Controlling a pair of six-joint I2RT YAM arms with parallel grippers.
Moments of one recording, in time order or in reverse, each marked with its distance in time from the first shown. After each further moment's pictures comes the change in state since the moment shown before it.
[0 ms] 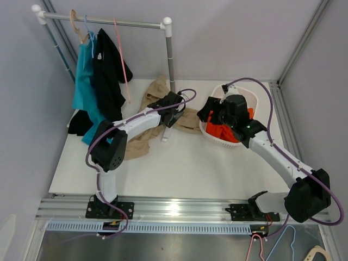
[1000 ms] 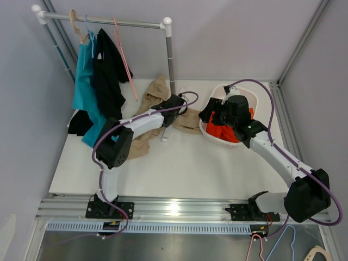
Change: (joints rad) left arm -0.004 0.075 -0.003 0.057 -0.076 0.021; right arm -0.034 0.000 -0.027 0.004 -0.038 0.008
